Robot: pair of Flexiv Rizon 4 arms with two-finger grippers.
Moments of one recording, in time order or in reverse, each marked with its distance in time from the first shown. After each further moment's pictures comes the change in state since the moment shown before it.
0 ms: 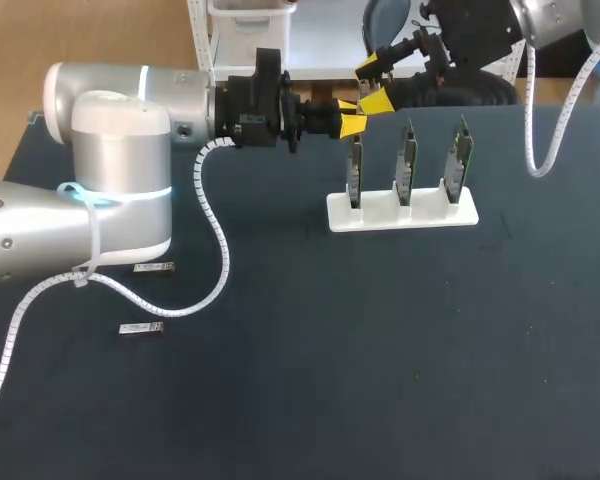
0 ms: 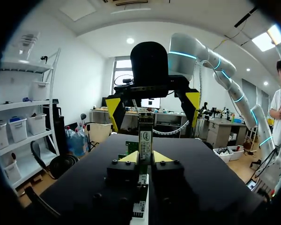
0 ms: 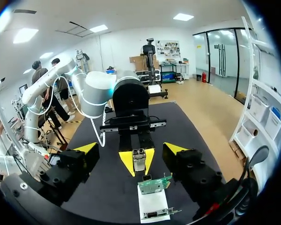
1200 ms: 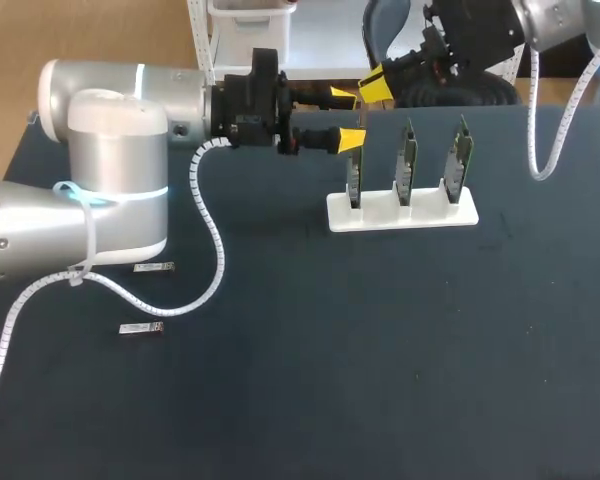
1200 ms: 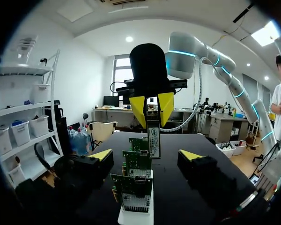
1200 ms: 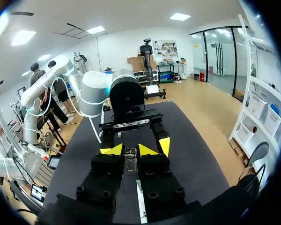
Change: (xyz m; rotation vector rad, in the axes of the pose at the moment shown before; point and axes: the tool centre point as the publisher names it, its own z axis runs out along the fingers) left arm 0.006 0.005 -0.009 -0.021 0.041 0.041; right arm 0.005 -0.004 -0.003 0.015 -0.008 0.022
